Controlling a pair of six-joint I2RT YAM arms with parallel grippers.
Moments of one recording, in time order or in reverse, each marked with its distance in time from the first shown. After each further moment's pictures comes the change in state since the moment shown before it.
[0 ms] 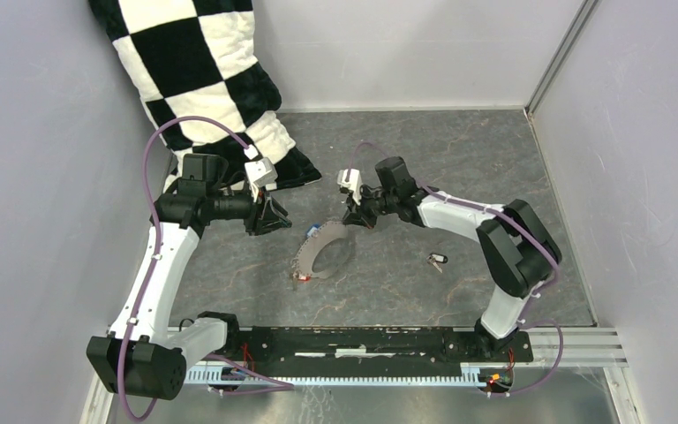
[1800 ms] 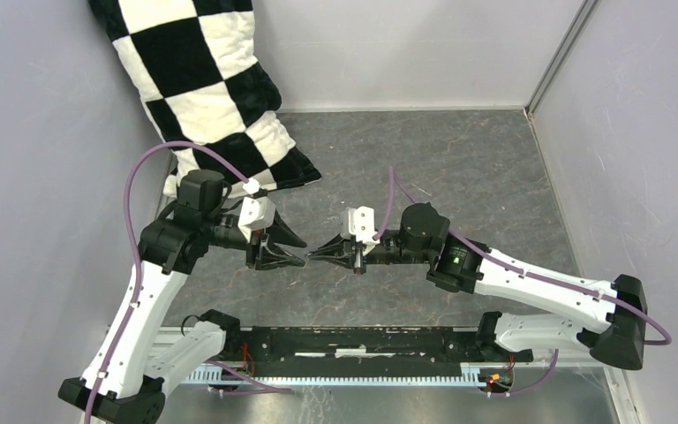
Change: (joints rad) left arm -0.233 -0.206 0.033 -0.070 0.239 0.039; right arm 0.514 -0.653 -0.124 0.169 0.252 0.279
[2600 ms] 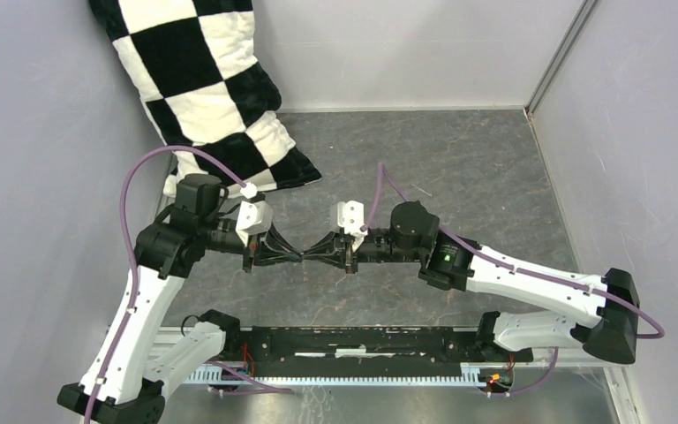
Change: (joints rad) left arm 0.003 -0.014 0.000 -0.048 -0.013 0.015; right arm 0.020 0.054 0.035 0.010 0.029 0.070
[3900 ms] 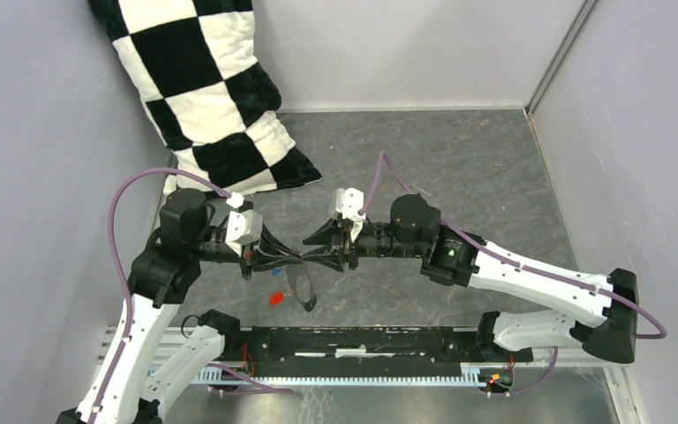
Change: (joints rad) left arm -0.006 -0.156 -0.126 0.283 -0.036 -0.247; right arm 0.003 0.013 0.091 -0.106 0.037 0.096
